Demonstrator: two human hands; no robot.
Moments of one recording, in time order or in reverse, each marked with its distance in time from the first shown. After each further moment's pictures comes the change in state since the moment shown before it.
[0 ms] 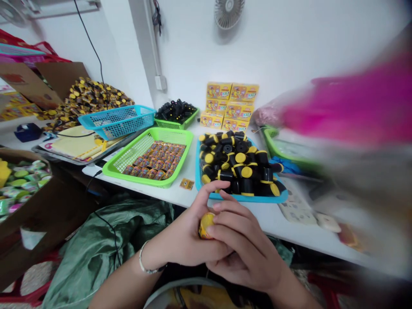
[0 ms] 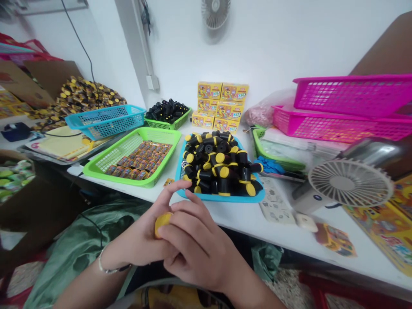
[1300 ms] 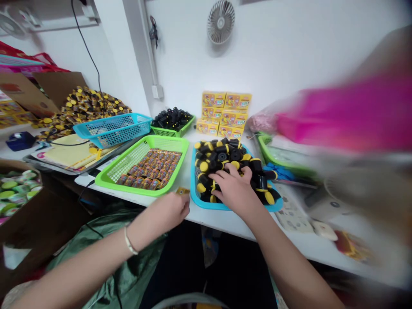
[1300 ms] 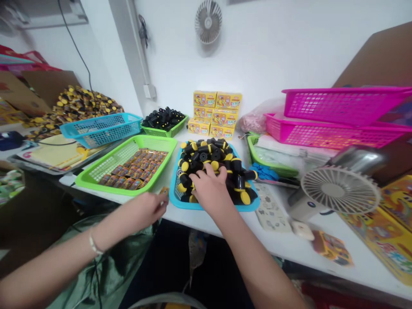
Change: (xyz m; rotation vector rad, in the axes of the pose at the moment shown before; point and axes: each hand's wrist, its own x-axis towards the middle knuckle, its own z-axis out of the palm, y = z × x) left_hand 0.016 -0.008 -0.079 1.769 0.123 -0.343; right_hand 0.019 0.099 0.013 -0.540 -0.414 0.366
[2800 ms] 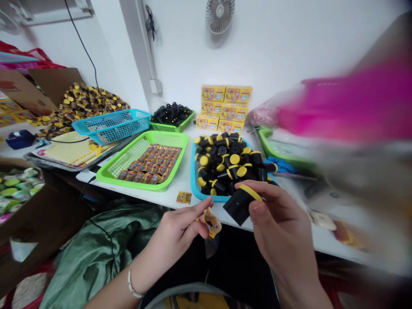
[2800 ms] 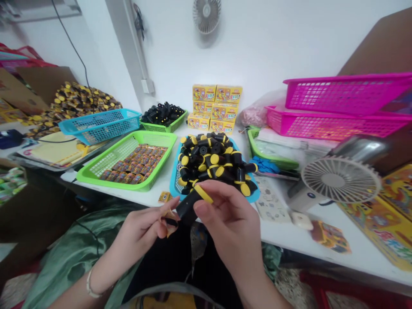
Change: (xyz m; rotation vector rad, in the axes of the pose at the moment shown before) left_hand -0.050 0.051 -0.002 -0.943 0.371 0.165; right_hand -0.061 -0.047 -0.053 1.206 0.524 0.393
